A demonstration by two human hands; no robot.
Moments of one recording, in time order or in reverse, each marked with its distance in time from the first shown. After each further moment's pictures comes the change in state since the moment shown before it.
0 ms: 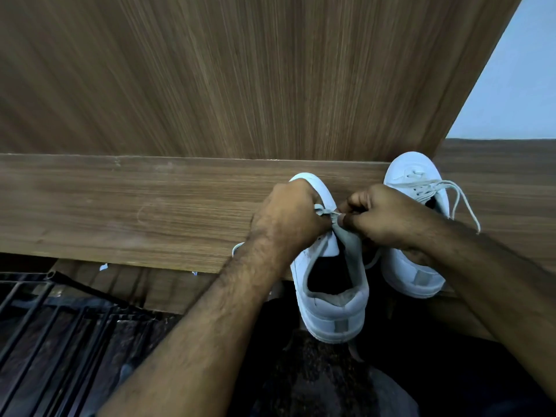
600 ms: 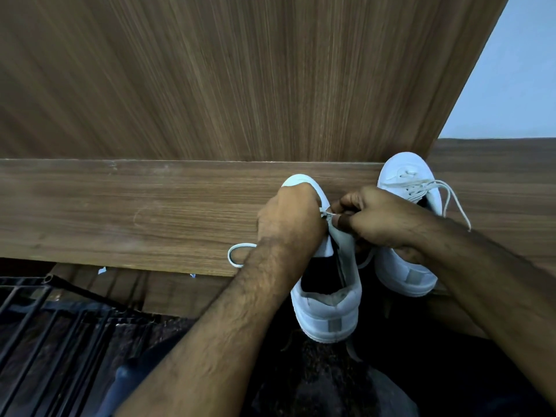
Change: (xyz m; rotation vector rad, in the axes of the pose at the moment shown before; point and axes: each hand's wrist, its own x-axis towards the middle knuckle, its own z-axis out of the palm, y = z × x) left_hand -0.006 0.017 0.011 0.178 0.110 -0.032; right_hand 0.000 -0.001 -0.001 0.052 -0.061 0.000
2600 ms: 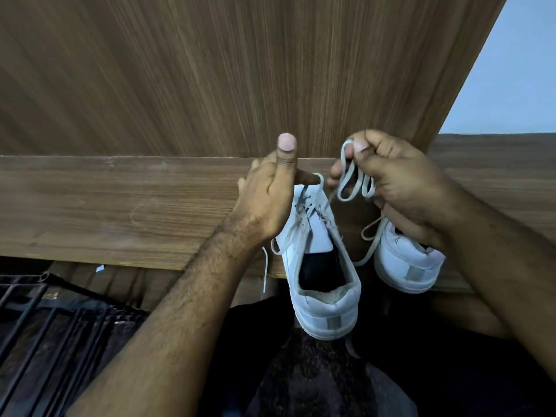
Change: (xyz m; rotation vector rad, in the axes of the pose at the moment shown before) left_hand 0.008 -0.026 -0.023 -0.545 0.085 0.073; right_hand -0.007 -0.019 -0.015 0.632 0.071 -0.353
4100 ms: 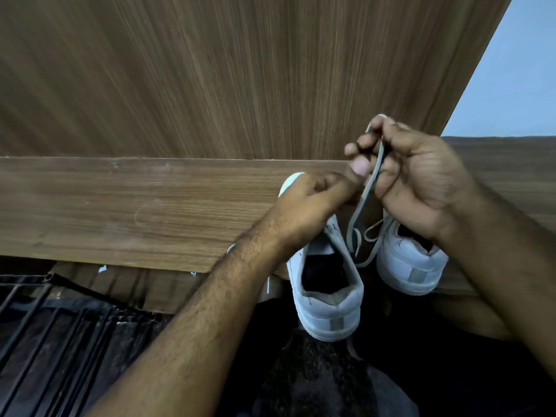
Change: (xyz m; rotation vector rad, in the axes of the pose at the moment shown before) left_hand -0.016 0.025 0.022 -0.413 -0.376 -0.066; right_hand 0.001 -0.017 0.000 0.569 0.100 0.069
